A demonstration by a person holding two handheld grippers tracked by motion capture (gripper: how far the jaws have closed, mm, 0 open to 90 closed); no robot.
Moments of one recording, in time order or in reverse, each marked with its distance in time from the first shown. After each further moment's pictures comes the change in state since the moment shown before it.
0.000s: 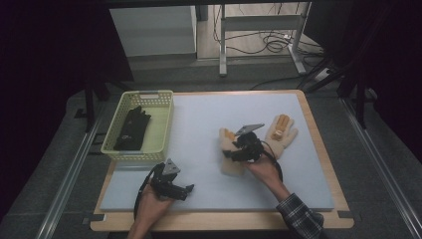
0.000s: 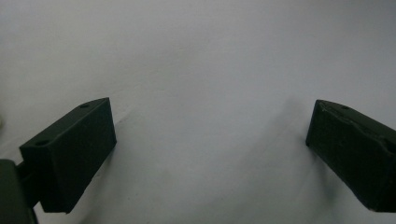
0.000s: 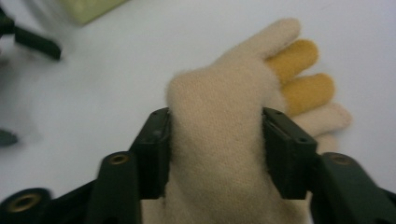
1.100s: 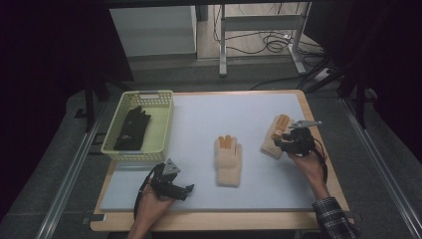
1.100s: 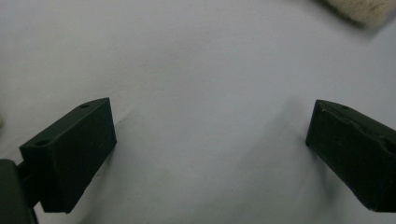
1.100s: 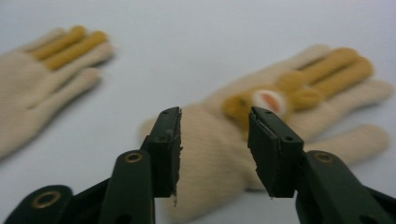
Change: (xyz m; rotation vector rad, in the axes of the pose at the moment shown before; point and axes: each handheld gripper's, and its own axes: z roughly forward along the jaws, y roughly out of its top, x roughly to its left) left arm 0.000 0.000 0.000 0.000 0.000 0.000; right arm -0.111 -0.064 -0.089 -0.056 -0.283 0.150
